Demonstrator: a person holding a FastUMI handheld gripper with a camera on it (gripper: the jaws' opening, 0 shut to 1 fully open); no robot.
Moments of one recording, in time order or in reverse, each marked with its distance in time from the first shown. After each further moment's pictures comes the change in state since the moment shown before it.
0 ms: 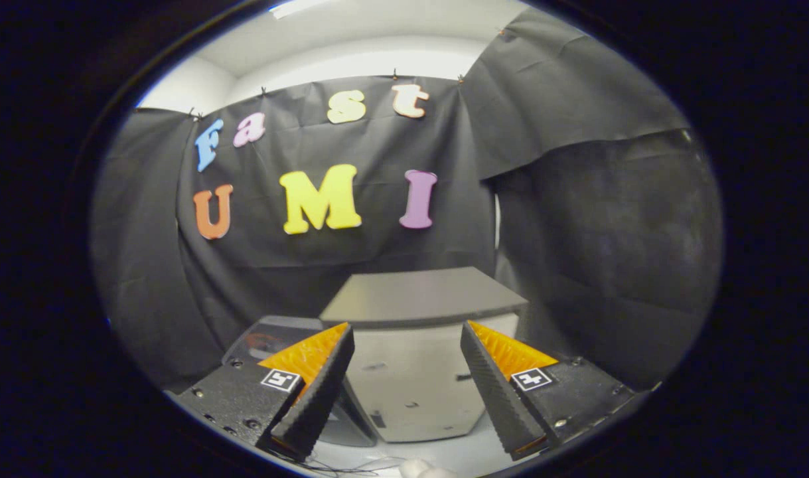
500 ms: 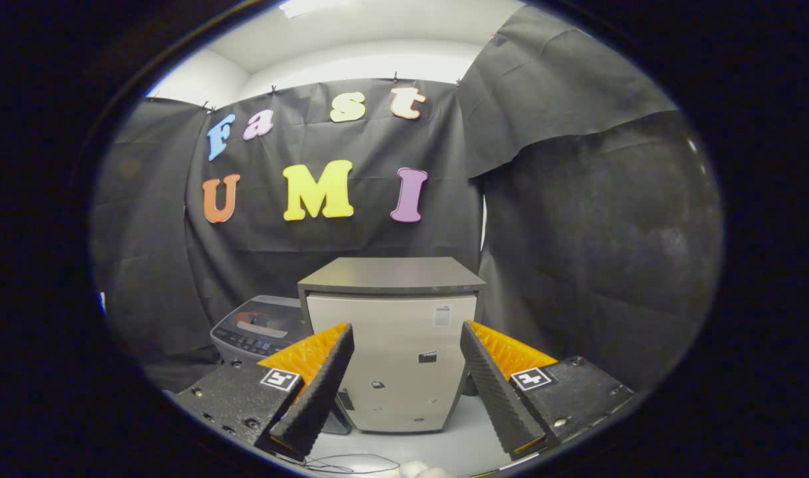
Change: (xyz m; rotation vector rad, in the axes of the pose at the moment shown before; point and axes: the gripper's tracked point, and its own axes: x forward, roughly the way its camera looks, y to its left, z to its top) arm -0.047 -0.044 -0.031 -0.040 -0.033 0.042
